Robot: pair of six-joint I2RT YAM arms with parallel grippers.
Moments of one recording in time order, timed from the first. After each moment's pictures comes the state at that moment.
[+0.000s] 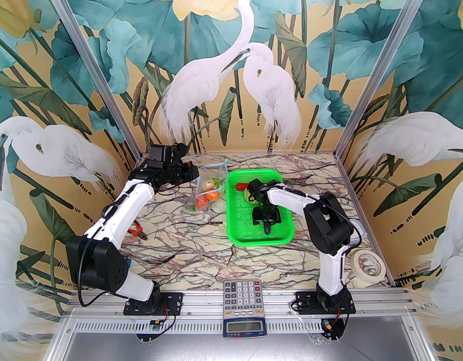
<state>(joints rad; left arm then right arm) -0.18 1.53 1.40 -0.60 0.43 -0.42 0.57 1.97 1.38 -0.98 0.05 0.52</state>
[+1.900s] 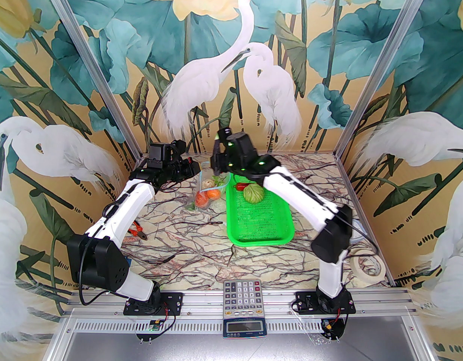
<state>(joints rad) -0.18 1.53 1.38 -0.50 0.48 -0.53 0.74 1.98 2.01 -0.54 -0.07 0.33</state>
